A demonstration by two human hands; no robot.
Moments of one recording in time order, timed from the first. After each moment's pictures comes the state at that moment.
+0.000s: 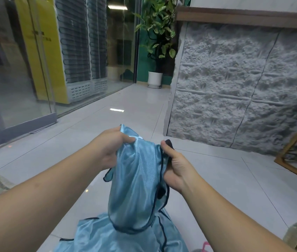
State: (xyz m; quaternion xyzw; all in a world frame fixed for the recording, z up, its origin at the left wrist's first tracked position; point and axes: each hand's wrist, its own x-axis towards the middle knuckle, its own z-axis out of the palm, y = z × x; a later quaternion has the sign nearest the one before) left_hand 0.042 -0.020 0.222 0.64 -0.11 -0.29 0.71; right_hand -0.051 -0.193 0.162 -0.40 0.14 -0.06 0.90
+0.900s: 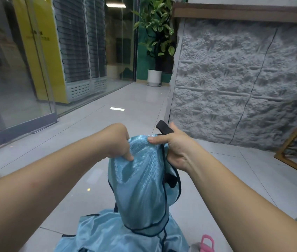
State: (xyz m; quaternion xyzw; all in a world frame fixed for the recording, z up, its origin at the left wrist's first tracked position) left_hand 0.020 -0.022 0.251 0.94 -0.27 -0.10 0.17; right_hand -0.059 -0.184 0.223 -0.53 0.14 -0.11 0.83
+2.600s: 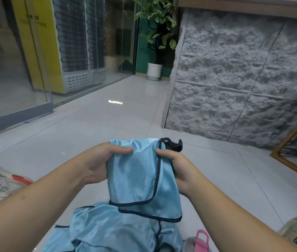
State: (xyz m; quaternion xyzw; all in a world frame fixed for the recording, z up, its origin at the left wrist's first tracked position) left_hand 0.026 0.001 0.167 0.60 -0.14 -0.41 0.67; right_hand -0.082 -0.198 0.146 -0.49 0.22 0.00 0.84
